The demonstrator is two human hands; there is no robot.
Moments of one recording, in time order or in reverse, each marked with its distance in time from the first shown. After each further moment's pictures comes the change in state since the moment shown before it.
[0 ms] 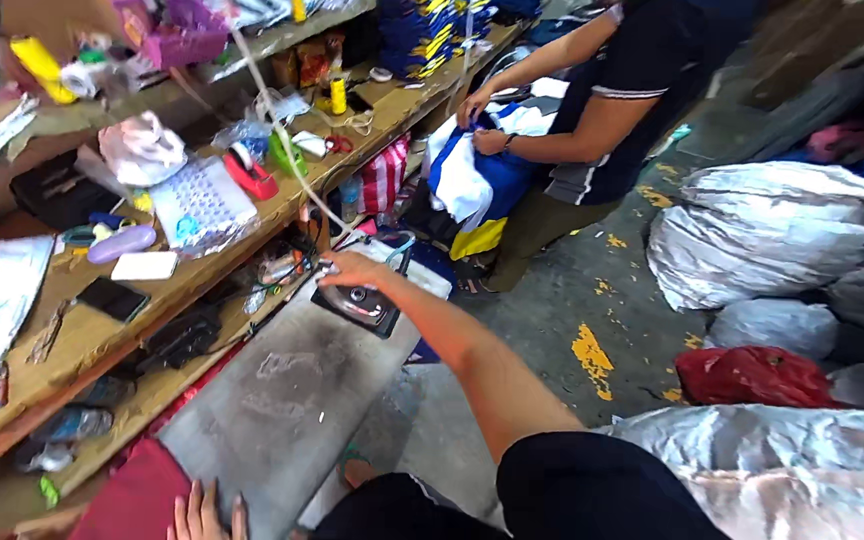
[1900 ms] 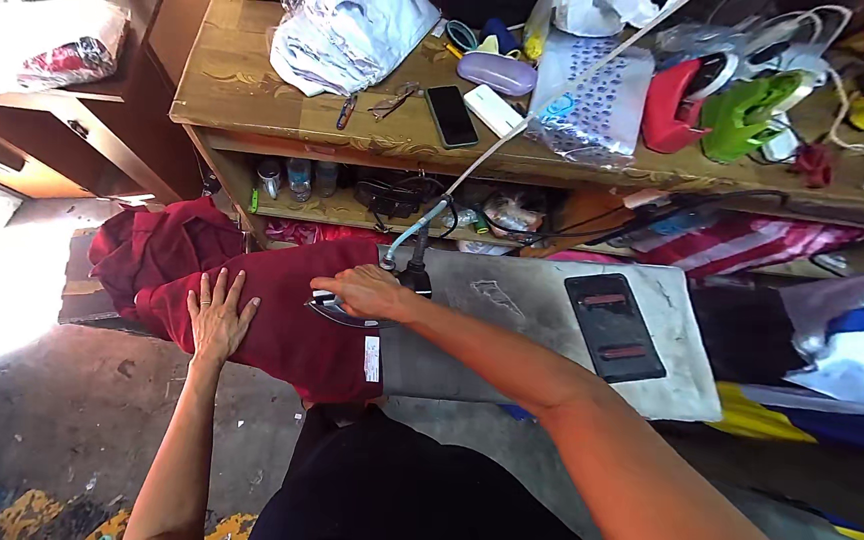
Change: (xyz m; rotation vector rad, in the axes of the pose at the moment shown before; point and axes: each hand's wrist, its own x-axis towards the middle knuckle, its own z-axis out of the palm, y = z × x) left_hand -0.046 -0.242 -0.089 0.103 -0.083 -0.495; right_hand -0.070 -0.403 0.289 -0.543 -0.619 -1.040
